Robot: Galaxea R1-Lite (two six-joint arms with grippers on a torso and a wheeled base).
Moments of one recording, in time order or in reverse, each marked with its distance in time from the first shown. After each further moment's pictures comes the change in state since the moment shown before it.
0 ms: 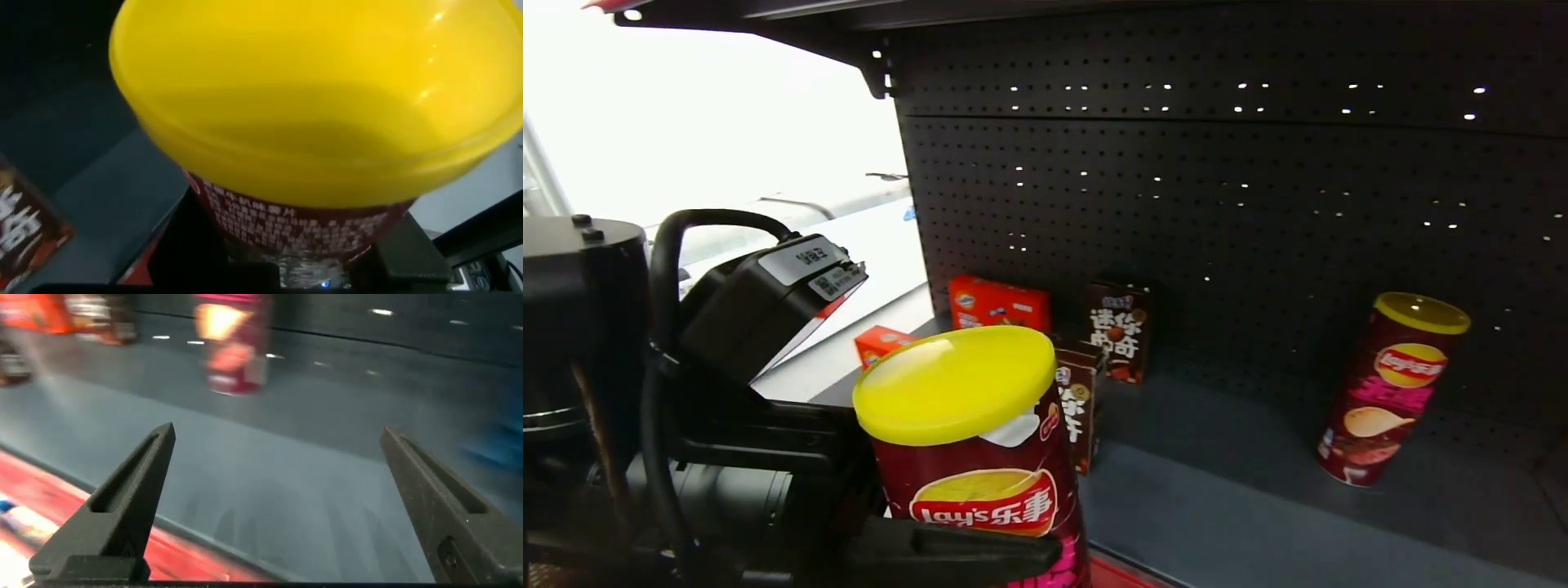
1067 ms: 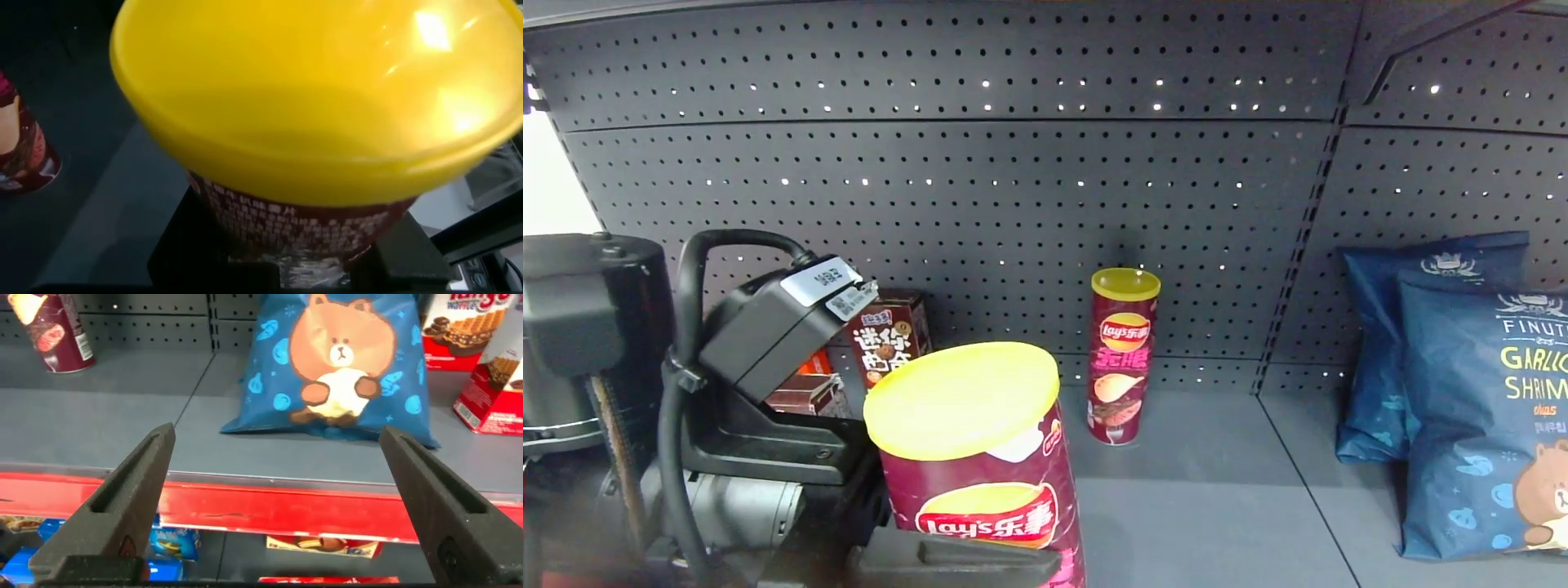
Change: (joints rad) left arm 0.006 0.006 0.021 0.000 0.003 0.000; right arm 0.000 0.000 0.000 0.000 0.002 -0.004
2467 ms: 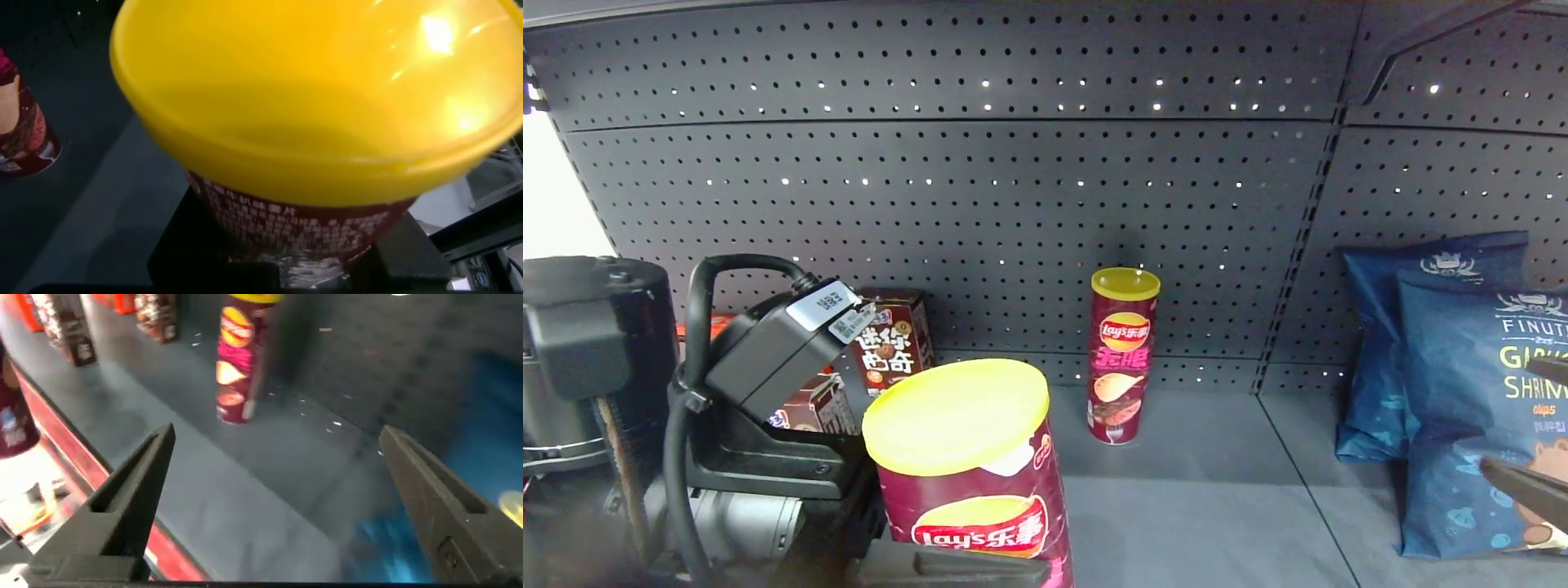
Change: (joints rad) left arm 0.015 -0.006 0.043 -0.017 0.009 -0.002; right arm 0.380 0.872 -0.564 -0.160 0.233 -0.194
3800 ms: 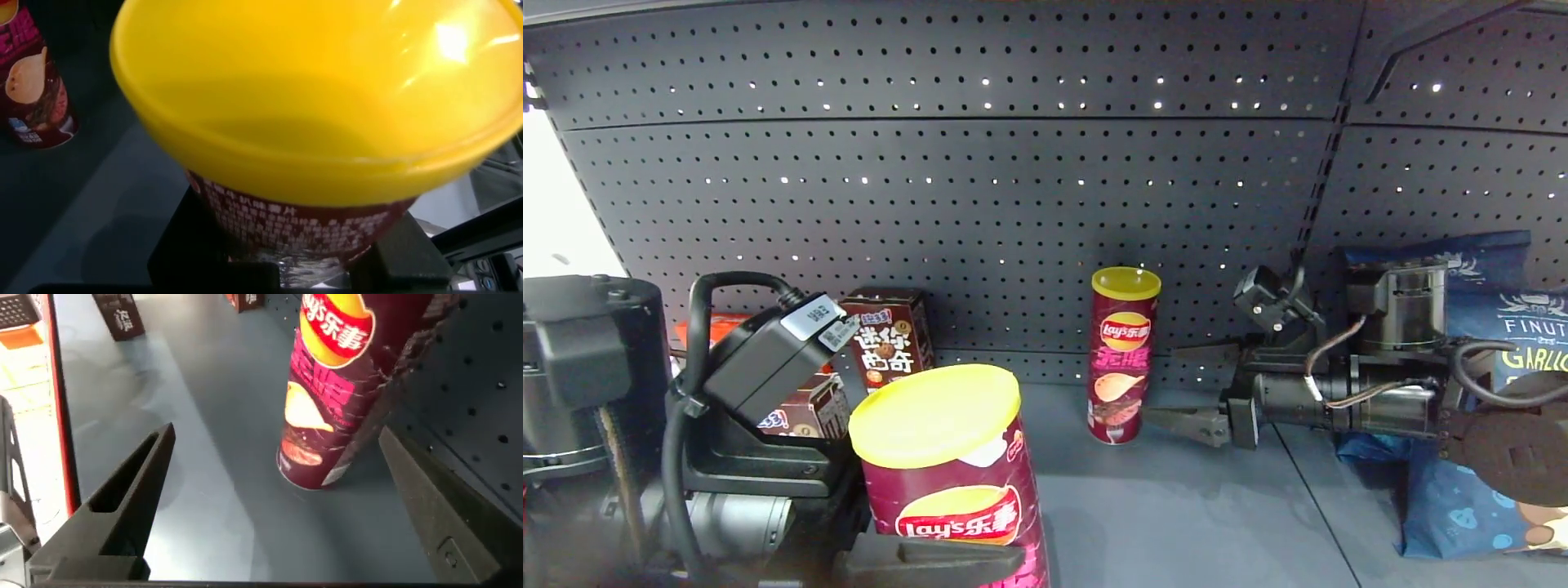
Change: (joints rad) left arm 0.057 -0.010 0.042 -0.008 -0.001 -0.003; right arm 0.082 0.850 -0.274 -0.384 0.312 -0.015
